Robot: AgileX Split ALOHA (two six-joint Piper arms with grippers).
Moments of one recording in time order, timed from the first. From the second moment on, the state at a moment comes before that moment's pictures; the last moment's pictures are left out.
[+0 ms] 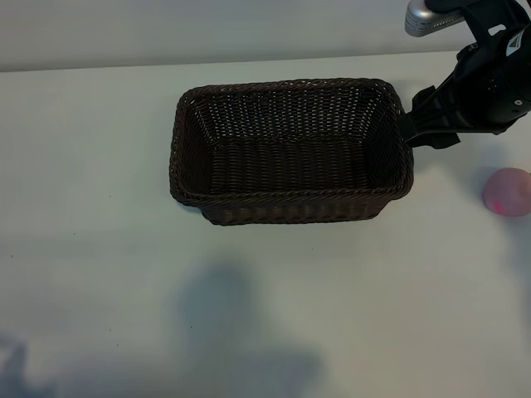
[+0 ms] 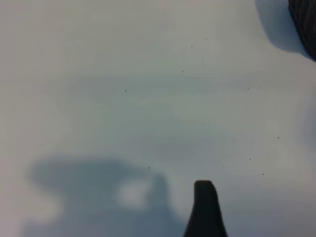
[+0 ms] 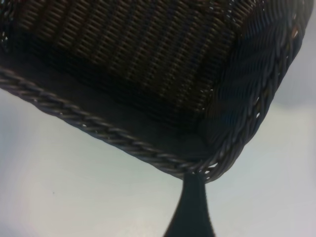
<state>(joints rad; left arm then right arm) 0.07 -0.01 -0.53 -0.08 1.17 0.06 0.28 1.49 -1.19 0.18 0.86 -0.17</state>
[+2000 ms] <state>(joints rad) 0.07 -0.01 -0.51 -0.08 1.11 0.05 0.28 1.49 -1.19 0.18 0.87 -0.17</state>
